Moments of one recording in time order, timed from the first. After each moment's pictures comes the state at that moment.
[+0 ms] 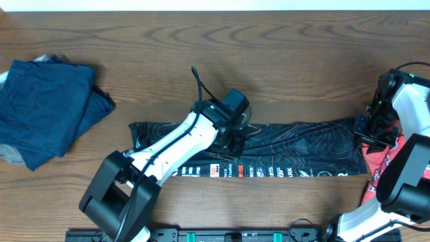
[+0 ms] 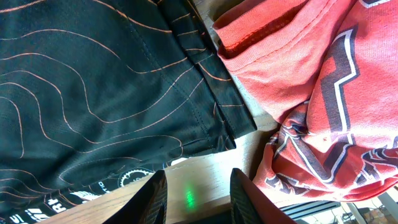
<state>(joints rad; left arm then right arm) -0.70 1.76 1.21 -0.91 0.31 -0.41 -0.34 1.83 1.30 -1.30 0.10 0.17</state>
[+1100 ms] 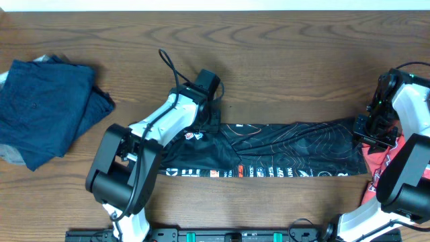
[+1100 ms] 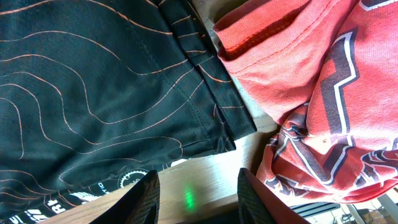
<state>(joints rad) -0.47 1.91 1.21 -0.71 0.13 -0.38 -0.34 1.83 1.30 -1.30 0.10 0.17</state>
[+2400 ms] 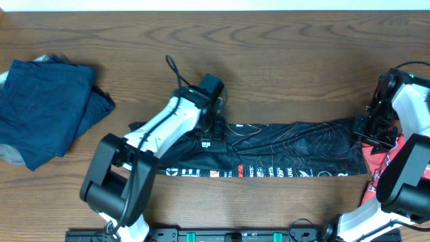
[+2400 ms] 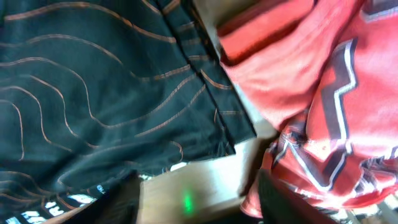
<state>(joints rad) -0.50 1.84 1.21 -0.87 0.25 -0.37 -0.34 1.83 1.29 -1.27 0.10 0.15</state>
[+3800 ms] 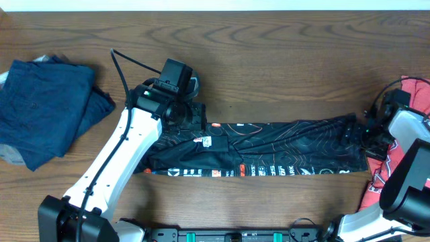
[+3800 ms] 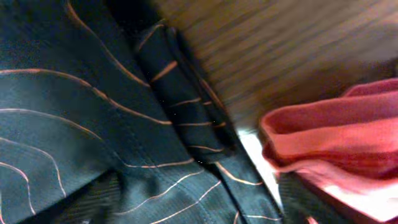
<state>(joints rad) -0.38 1.52 1.24 -0.99 0.23 -0.36 -0.44 1.77 0.98 -0.76 -0.03 0.04</state>
